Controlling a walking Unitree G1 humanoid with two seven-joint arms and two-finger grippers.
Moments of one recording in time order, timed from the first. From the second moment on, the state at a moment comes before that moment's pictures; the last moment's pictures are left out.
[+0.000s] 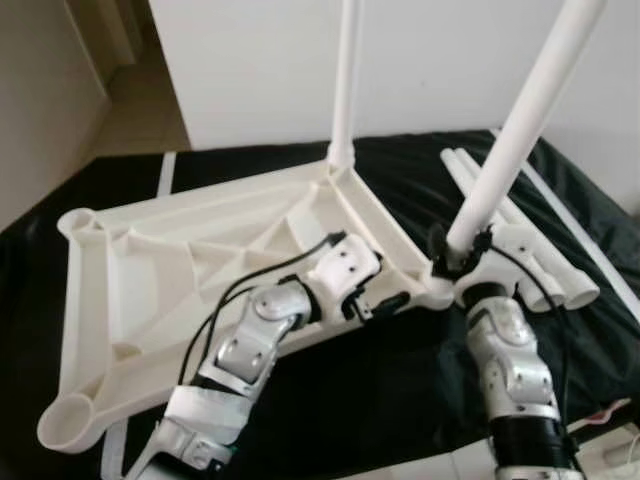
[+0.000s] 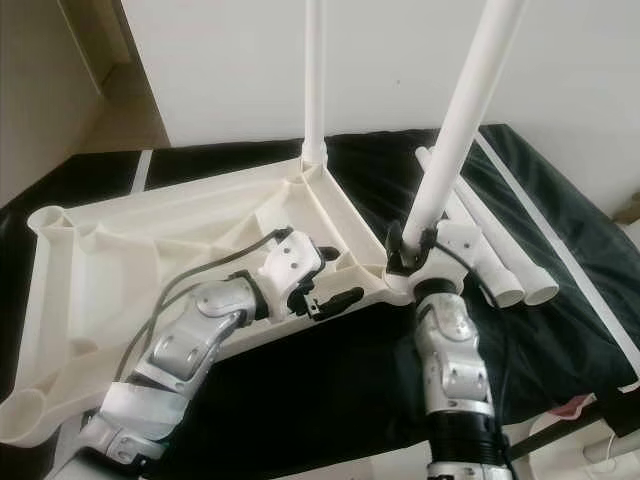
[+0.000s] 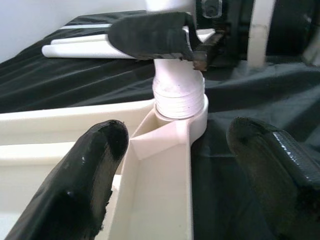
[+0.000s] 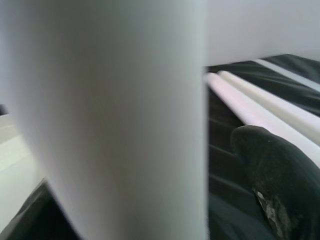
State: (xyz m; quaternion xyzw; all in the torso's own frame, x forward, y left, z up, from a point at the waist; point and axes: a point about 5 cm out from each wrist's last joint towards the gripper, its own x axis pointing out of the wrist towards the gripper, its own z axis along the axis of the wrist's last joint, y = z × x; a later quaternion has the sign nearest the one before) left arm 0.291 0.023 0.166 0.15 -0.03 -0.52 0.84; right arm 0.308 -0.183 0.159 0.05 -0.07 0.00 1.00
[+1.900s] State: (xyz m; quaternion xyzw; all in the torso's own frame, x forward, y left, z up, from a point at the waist) left arm 0.293 0.016 0.171 0.16 -0.04 -0.52 0.84; right arm 0.326 -0.189 0.141 0.01 -0.01 -0.02 1.00
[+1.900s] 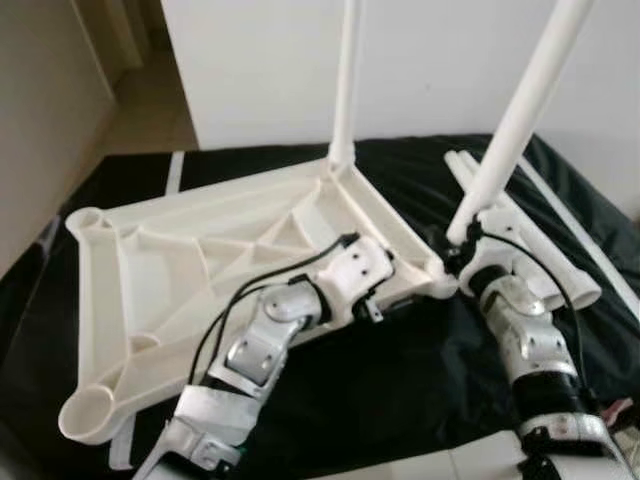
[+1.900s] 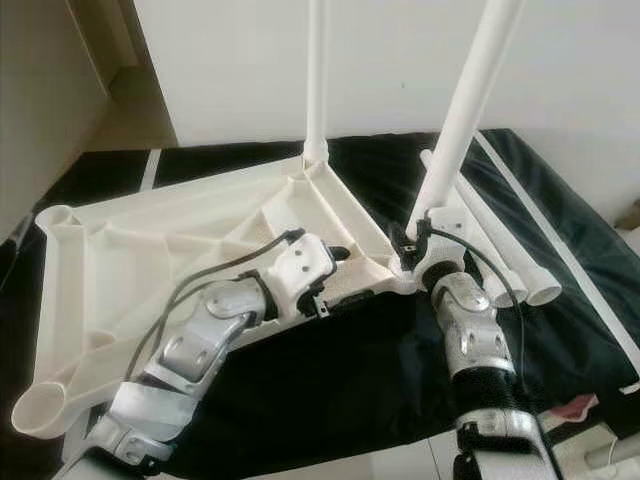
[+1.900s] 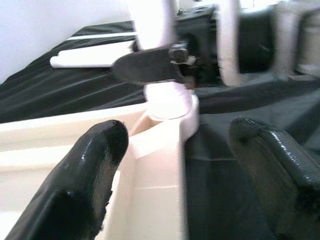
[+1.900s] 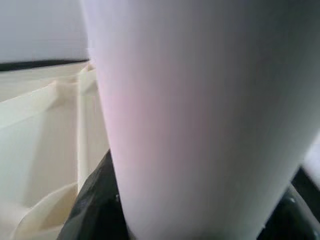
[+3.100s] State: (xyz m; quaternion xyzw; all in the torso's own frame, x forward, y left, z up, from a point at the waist) left arm 0.282 0.021 0.173 0.11 -0.07 -0.53 0.84; right arm 0.267 -0.180 0.147 0.05 -0.03 0.04 1.00
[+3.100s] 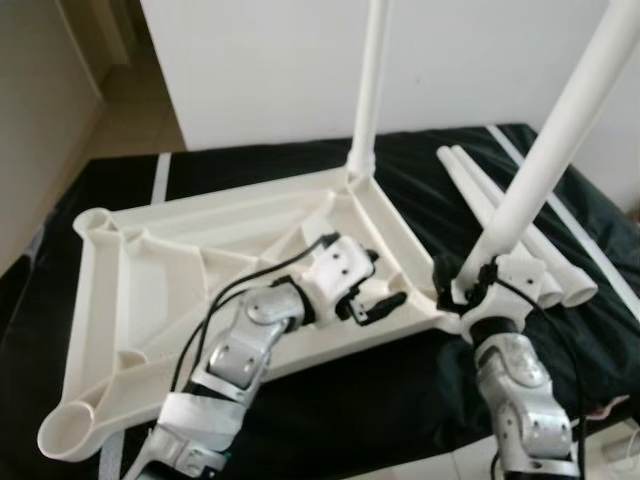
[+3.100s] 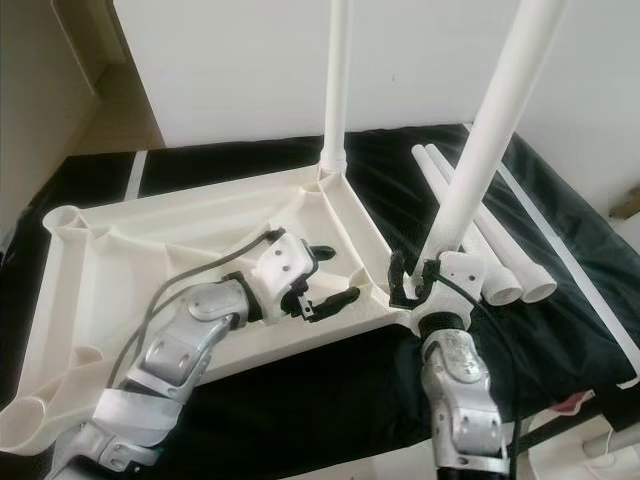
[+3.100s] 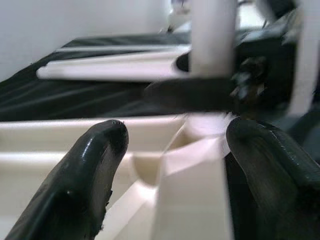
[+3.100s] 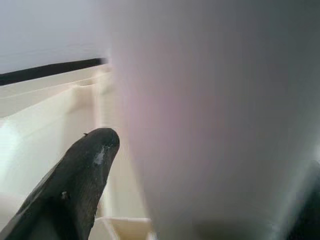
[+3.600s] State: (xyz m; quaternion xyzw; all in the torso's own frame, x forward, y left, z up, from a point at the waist) left arm 0.266 0.023 0.147 0.14 -0.02 -0.54 0.83; right arm 0.269 -0.209 0.141 -0.01 0.01 0.24 0.97
